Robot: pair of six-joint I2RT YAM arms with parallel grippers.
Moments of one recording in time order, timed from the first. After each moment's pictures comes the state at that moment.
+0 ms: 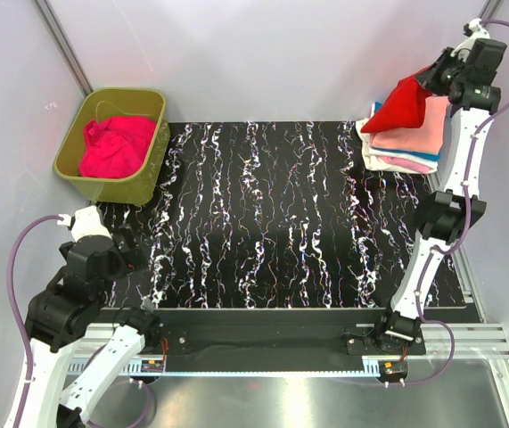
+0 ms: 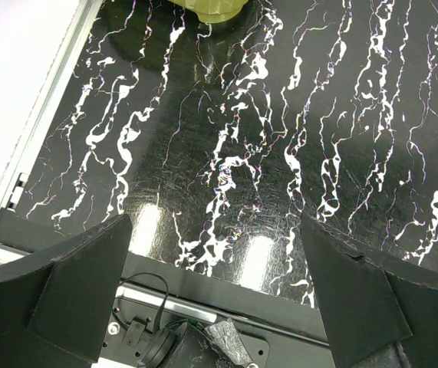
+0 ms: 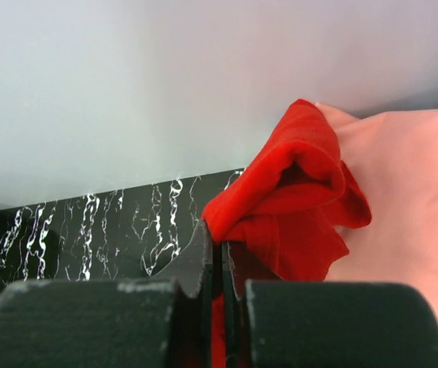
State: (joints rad) left arm -0.37 0.48 1.05 -1.23 -0.50 -0.47; right arm -0.28 2.29 2.71 -0.74 -0.39 0.25
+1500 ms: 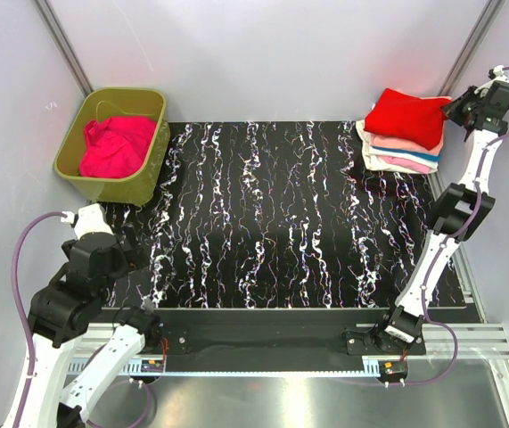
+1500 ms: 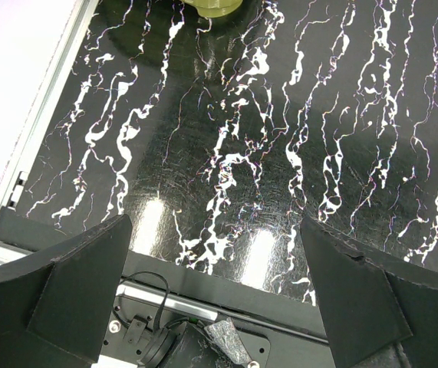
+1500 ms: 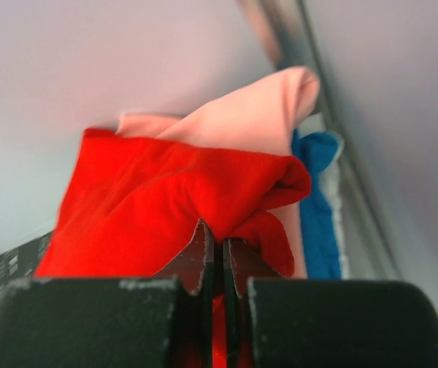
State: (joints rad) left arm -0.37 0.50 1.05 -1.23 -0.50 -0.47; right arm -0.49 2.58 2.67 -0.48 -0.42 0.33
